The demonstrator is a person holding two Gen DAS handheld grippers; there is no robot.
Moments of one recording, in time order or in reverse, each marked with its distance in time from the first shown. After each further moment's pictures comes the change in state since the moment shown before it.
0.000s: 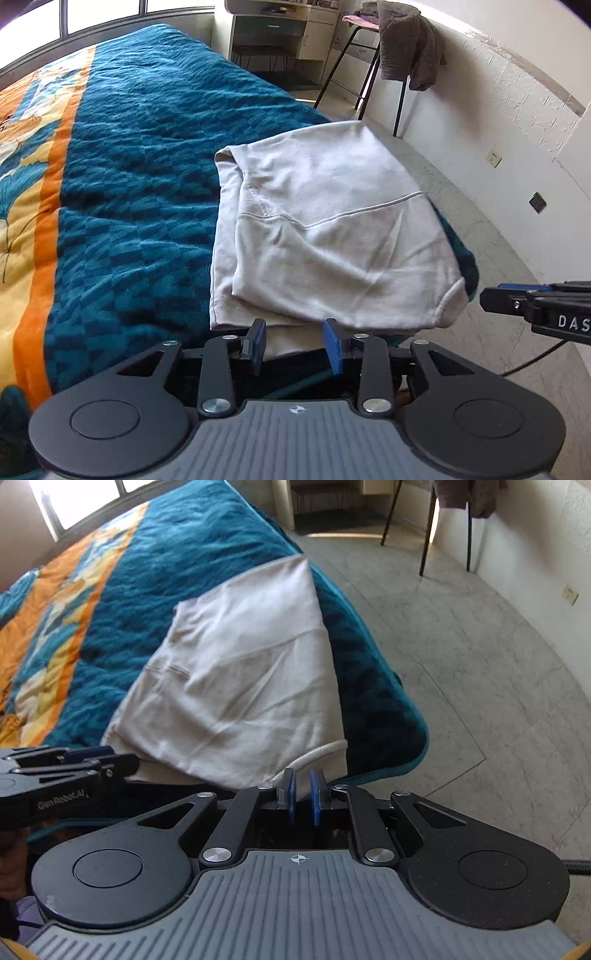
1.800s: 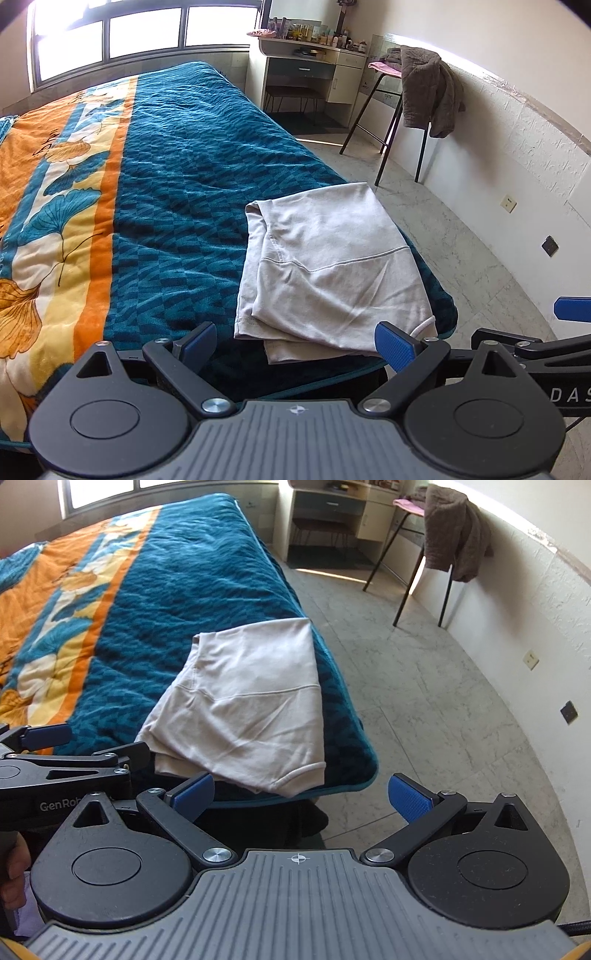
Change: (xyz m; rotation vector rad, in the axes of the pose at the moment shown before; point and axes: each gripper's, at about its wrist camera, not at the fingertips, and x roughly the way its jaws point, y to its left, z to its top) left arm -0.071 -0.018 0.000 -0.070 -0.120 0.098; right arm -0.093 0.051 0.006 -0.146 -0.051 -0.177
